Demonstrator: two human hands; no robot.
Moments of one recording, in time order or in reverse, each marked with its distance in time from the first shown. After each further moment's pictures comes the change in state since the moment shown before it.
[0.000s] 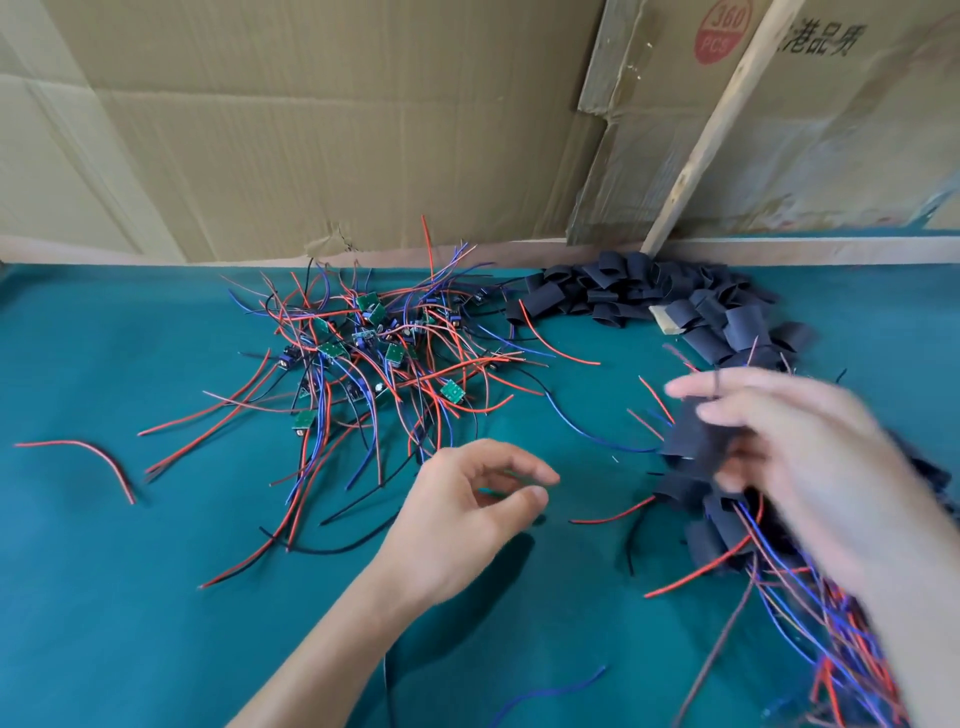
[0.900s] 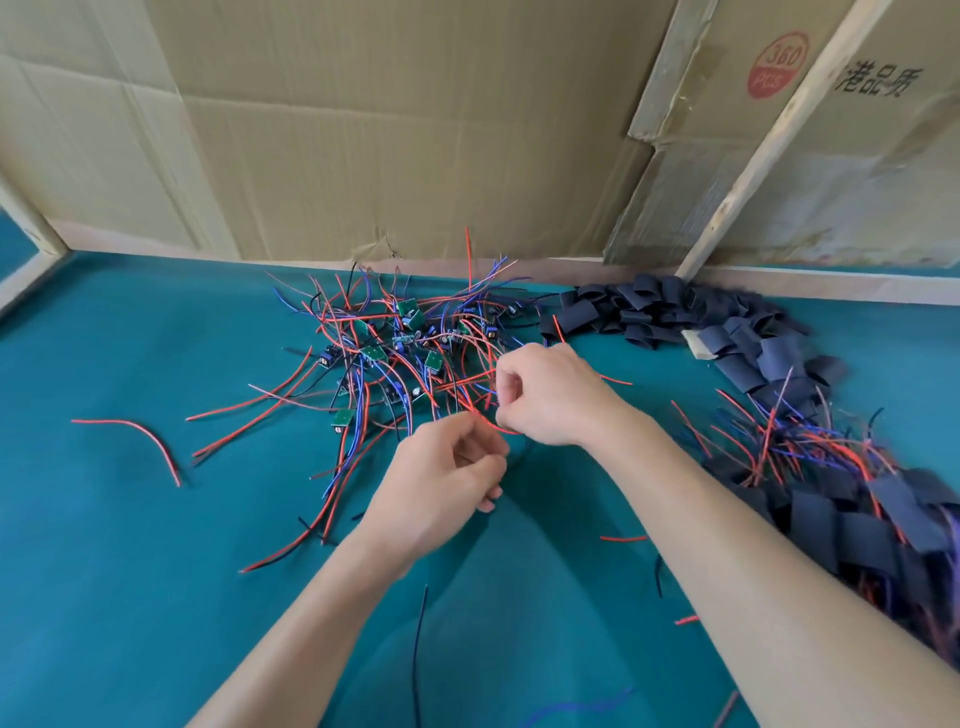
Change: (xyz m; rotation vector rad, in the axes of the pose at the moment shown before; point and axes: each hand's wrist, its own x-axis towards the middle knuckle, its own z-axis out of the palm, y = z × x) left_hand 0.014 -0.003 -0.042 0.084 0.184 -0.131; right_hand 0.102 -0.002 0.152 -0.942 -0.340 -0.314
